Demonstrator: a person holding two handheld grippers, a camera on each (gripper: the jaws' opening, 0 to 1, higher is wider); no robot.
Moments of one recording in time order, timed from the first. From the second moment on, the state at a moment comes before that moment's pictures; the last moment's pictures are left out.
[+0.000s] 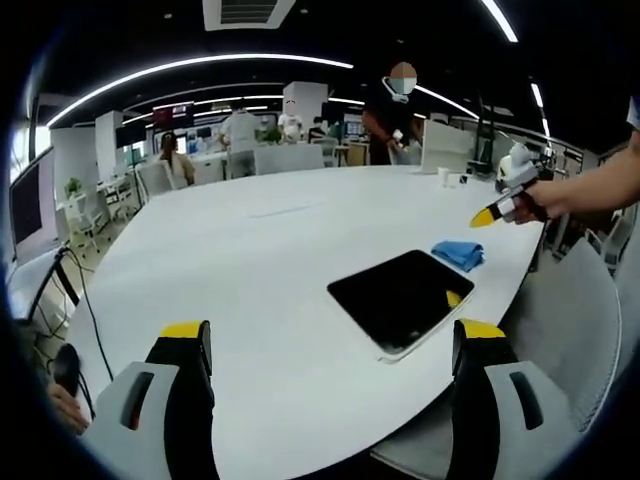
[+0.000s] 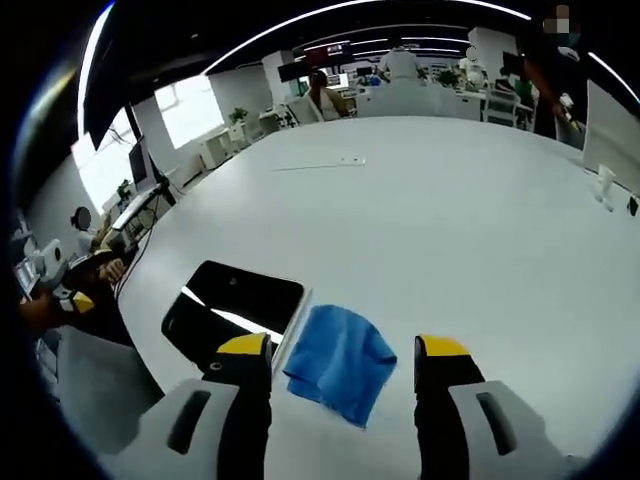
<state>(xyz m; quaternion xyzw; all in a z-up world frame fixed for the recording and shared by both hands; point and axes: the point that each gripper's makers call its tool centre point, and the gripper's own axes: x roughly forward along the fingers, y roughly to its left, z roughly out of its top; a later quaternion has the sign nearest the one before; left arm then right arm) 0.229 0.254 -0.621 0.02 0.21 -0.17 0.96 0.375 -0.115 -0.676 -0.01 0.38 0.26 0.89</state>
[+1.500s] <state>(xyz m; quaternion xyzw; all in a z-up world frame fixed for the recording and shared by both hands) 0.225 0.233 -0.632 0.01 0.22 -0.17 0.96 0.385 -0.102 -0.743 -0.06 0.48 0.20 0.85</state>
